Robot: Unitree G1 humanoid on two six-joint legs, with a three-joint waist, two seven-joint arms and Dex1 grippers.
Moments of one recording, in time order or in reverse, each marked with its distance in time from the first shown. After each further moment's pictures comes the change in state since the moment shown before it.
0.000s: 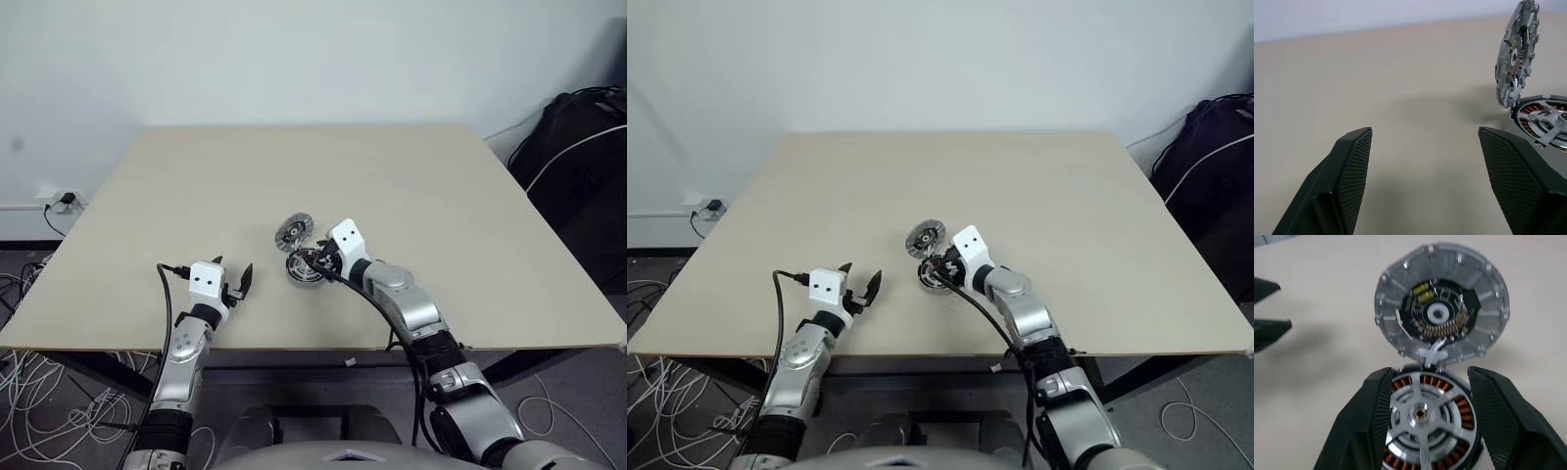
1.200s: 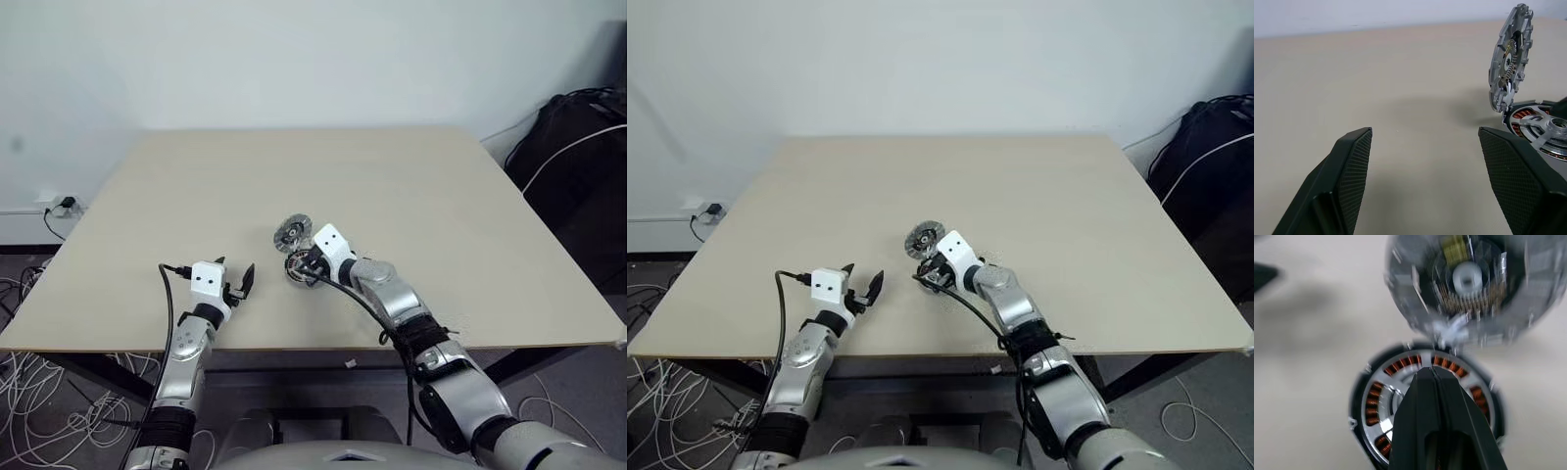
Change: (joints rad) left arm -0.012 -0.009 -0.001 0.020 -0.028 0.004 -0.009; right arm -0.105 -0.036 0.078 0.124 -0.111 -0.028 0.101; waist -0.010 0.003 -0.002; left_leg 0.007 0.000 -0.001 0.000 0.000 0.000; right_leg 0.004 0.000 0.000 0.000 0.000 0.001
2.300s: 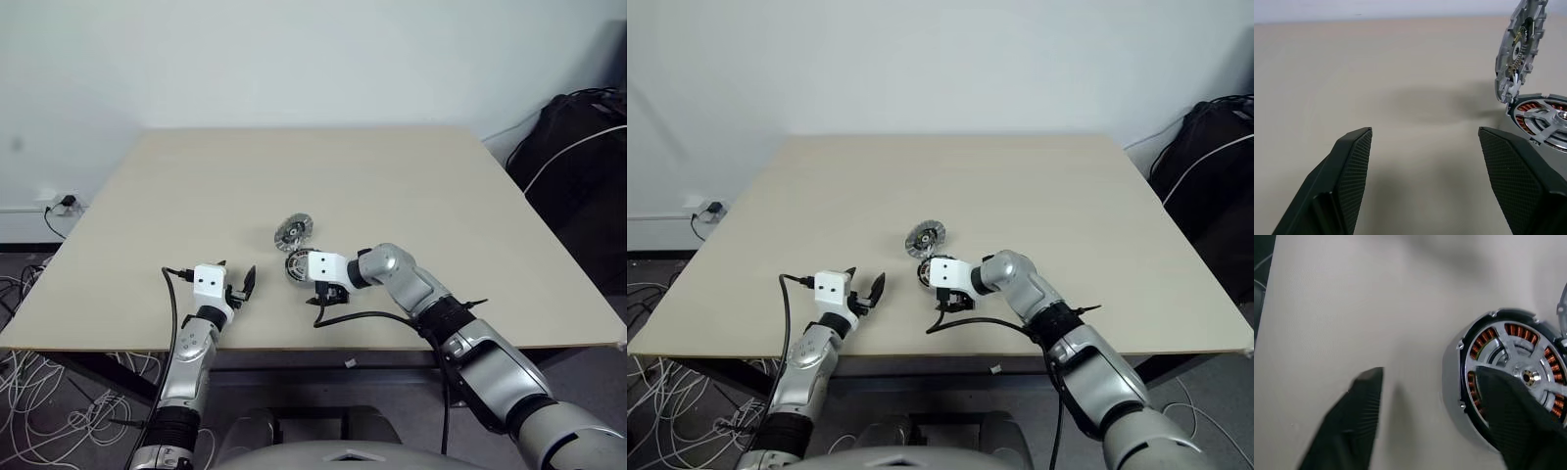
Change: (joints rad) left arm -0.004 -0.023 -0.001 0.032 -0.001 0.001 0.028; right arm -0.111 -0.171 0.269 0.062 -0.166 -0.197 0.403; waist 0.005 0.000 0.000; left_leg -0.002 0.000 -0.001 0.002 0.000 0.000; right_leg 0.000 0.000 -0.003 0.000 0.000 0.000
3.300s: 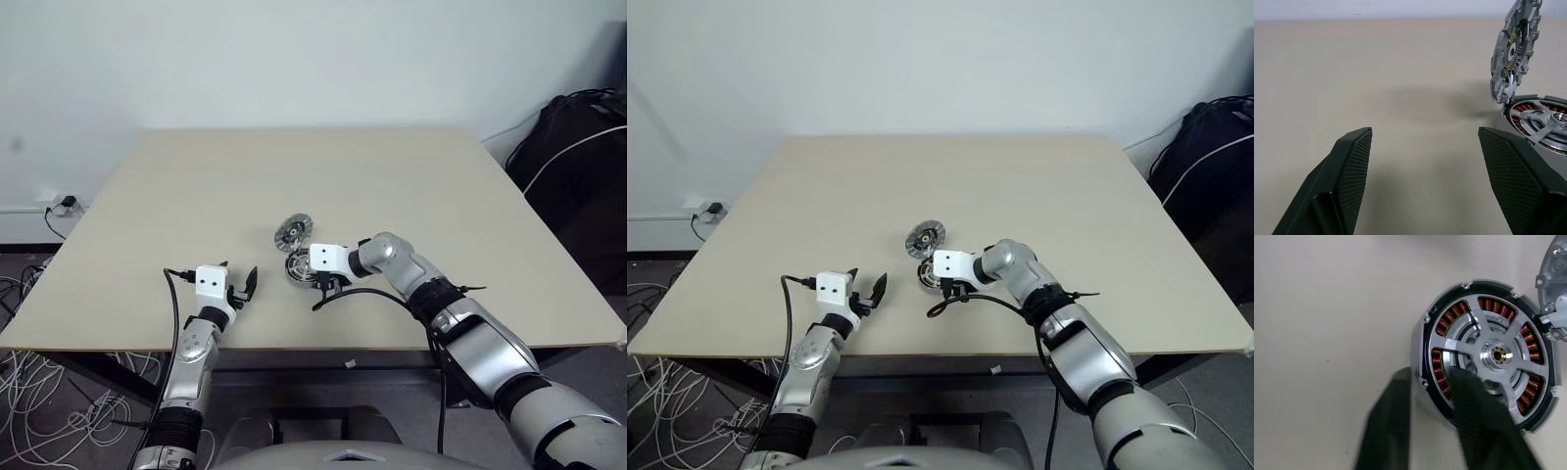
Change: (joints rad) left arm 0.003 -0.015 0.001 0.001 -0.001 0.000 -0.001; right arm -0.136 0.051 -0.021 0.307 -0.051 -0.140 0.011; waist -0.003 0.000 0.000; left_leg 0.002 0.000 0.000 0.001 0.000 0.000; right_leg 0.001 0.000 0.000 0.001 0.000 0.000
